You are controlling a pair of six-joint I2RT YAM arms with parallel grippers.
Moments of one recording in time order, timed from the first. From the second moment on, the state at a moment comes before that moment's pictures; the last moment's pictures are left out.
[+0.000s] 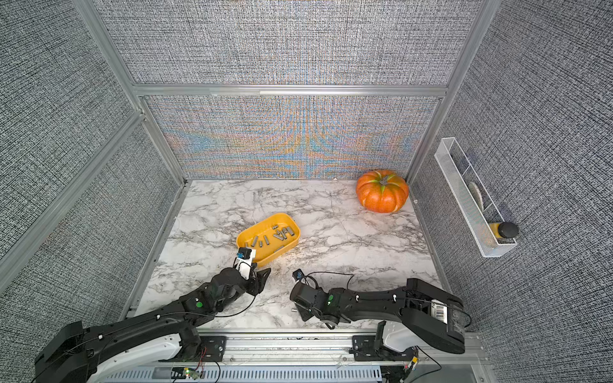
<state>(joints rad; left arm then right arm) -0.97 0.91 0.30 0.11 -0.28 -0.42 1.20 1.39 0.55 -0.22 0.24 0.57</state>
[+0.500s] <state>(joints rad) -0.97 0.88 0.30 0.10 -0.29 -0.42 1.14 1.45 0.66 -0.36 0.37 0.61</state>
